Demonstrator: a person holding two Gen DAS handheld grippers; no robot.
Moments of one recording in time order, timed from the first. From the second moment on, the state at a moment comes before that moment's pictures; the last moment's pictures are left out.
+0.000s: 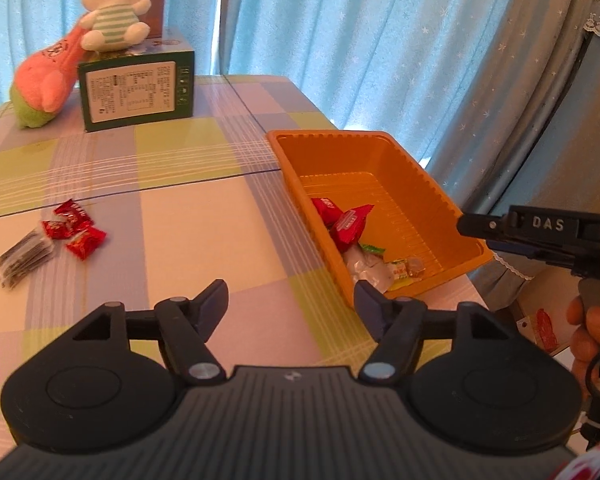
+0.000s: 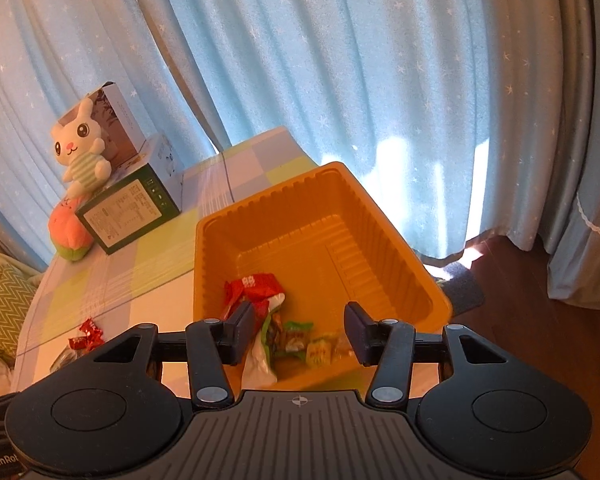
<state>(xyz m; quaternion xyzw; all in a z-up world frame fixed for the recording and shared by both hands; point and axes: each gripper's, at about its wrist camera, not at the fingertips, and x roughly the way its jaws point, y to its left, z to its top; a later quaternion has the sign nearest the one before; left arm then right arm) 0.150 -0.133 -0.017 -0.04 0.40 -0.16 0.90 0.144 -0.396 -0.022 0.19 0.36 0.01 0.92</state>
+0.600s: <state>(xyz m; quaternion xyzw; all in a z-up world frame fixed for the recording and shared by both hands) 0.067 -0.037 0.005 -0.06 0.38 -0.10 0.92 0.071 -0.299 -0.014 0.15 0.38 0.07 0.91</state>
